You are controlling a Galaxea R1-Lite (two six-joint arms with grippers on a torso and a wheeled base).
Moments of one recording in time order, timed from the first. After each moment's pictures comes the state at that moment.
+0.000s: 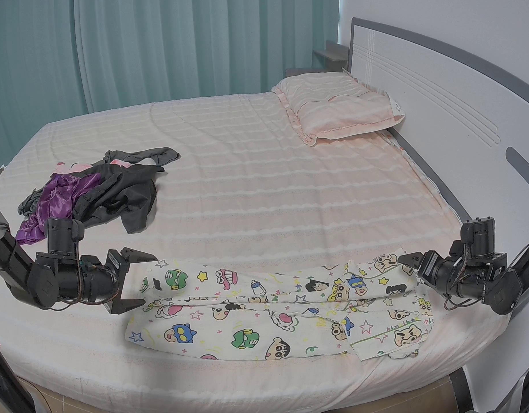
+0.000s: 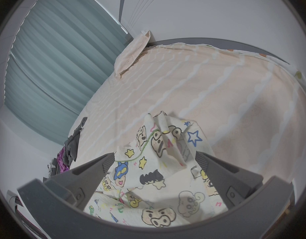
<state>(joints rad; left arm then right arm) 0.03 1.89 -0.58 -0.58 -0.58 -1.08 0.16 1.88 -0.49 -0.78 0.05 0.71</state>
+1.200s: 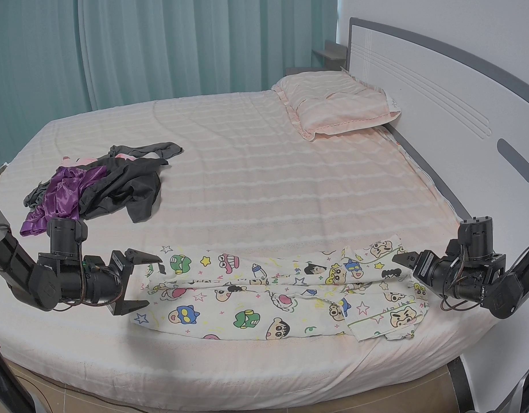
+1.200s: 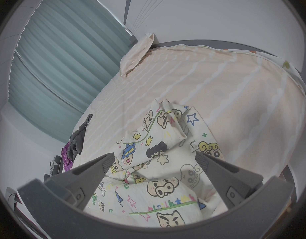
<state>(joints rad) 0.02 1.88 -0.58 -0.58 -0.58 -1.08 0.21 1.86 -0.48 -0.79 0.03 0.72</state>
